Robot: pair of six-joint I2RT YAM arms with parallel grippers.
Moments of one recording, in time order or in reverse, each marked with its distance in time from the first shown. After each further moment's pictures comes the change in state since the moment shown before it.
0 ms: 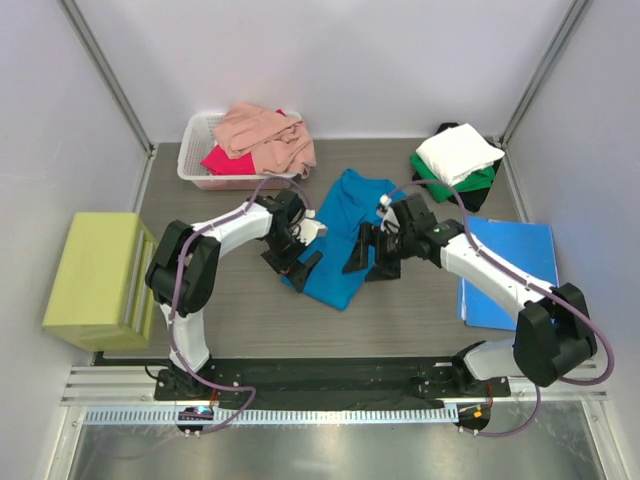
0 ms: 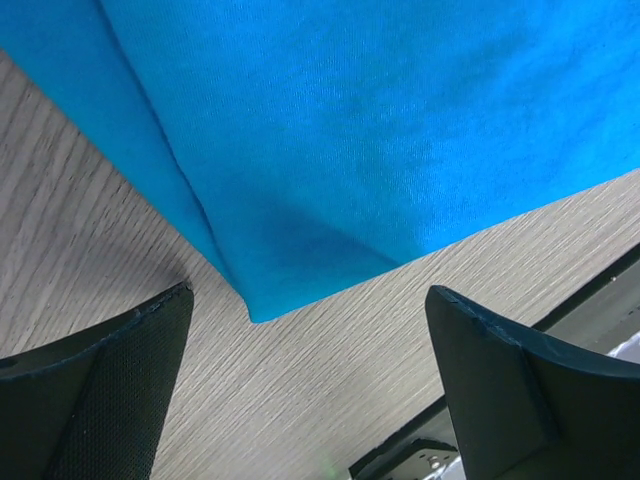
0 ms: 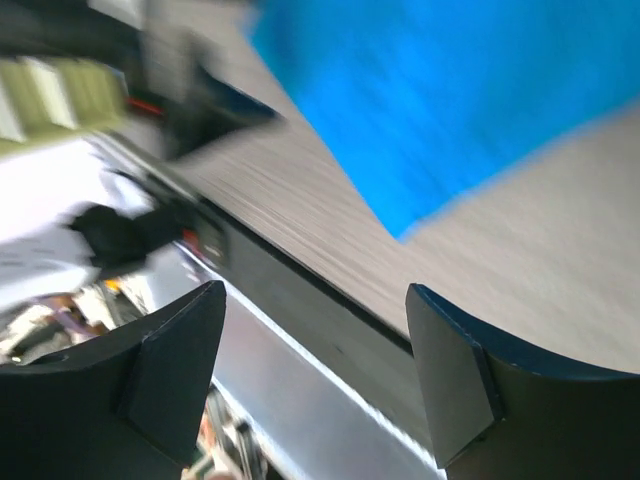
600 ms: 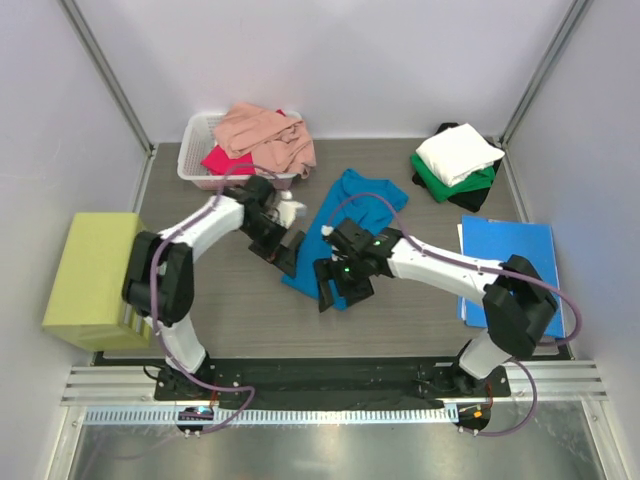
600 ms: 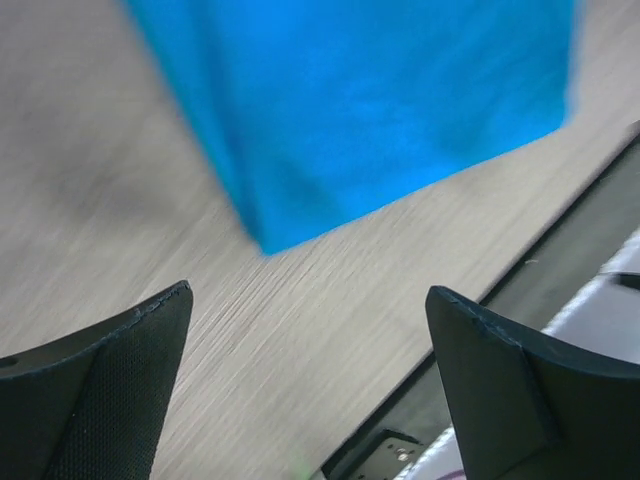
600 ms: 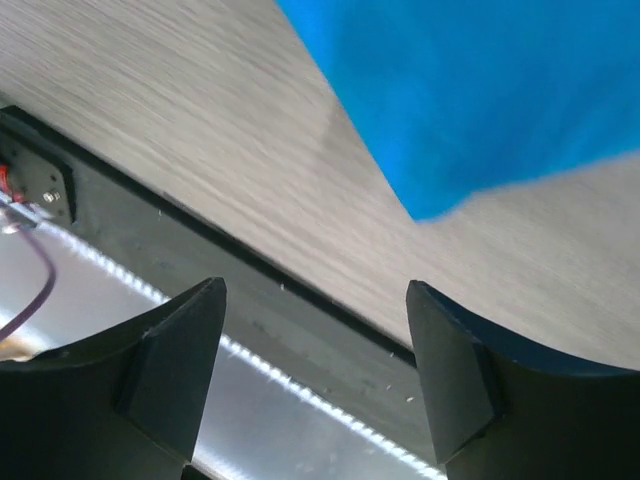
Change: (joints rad) left arm 0.119 -0.121 -0.043 0.003 0.151 -0.001; right arm 0.366 0.195 0.068 -0.145 0.266 -0.071
